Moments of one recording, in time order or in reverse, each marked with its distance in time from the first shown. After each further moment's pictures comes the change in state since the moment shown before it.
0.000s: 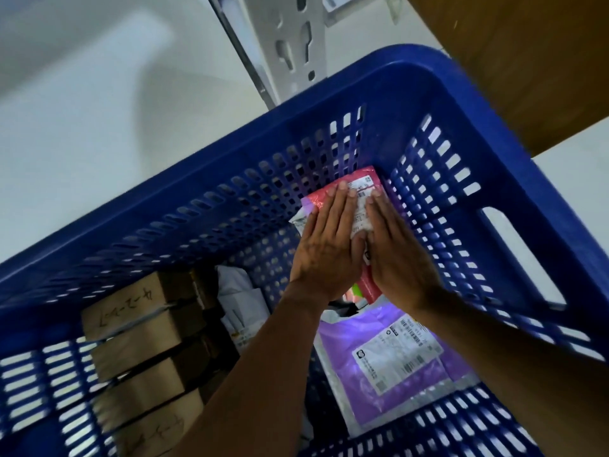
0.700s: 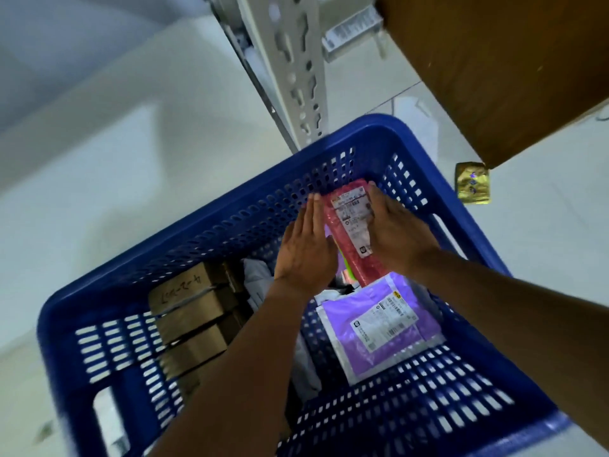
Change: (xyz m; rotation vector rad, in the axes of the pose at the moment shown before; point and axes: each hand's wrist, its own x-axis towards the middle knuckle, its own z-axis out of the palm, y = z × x) left_hand -0.035 0.024 -0.133 -0.020 -0.254 -0.205; right_hand 0.005 0.004 -0.133 0.537 -0.178 0.356
